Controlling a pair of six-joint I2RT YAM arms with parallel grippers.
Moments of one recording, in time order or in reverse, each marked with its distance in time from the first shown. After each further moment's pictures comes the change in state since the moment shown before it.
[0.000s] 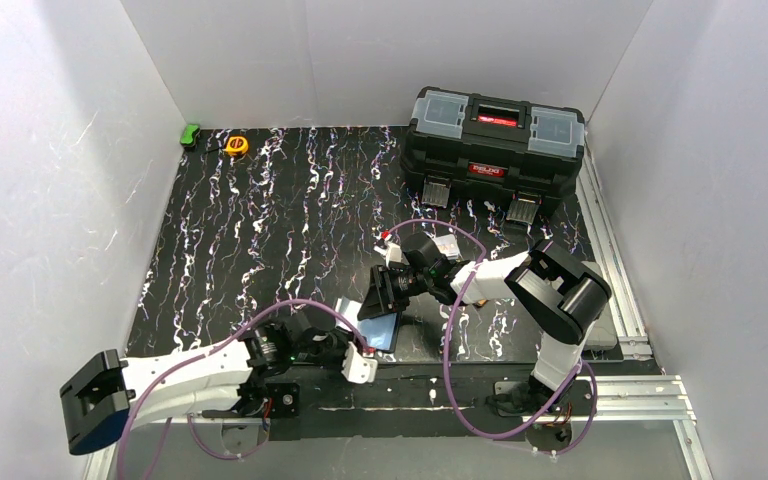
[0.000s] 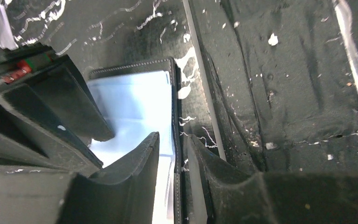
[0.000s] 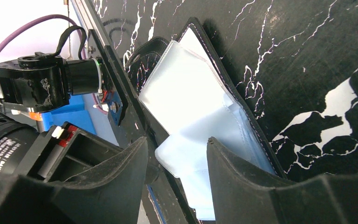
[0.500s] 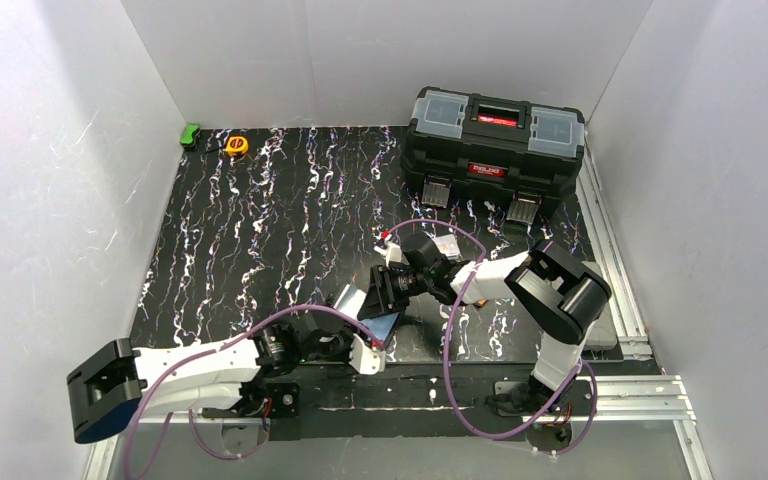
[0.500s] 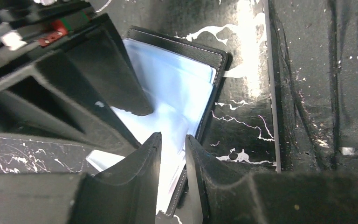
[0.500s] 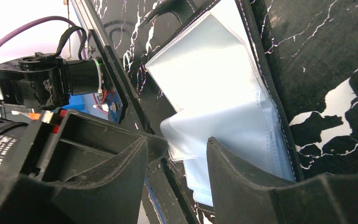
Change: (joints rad) left arm -0.042 0.128 0.006 0.105 -0.283 0.027; right arm 0.000 0.000 0.000 0.000 0.001 0.000
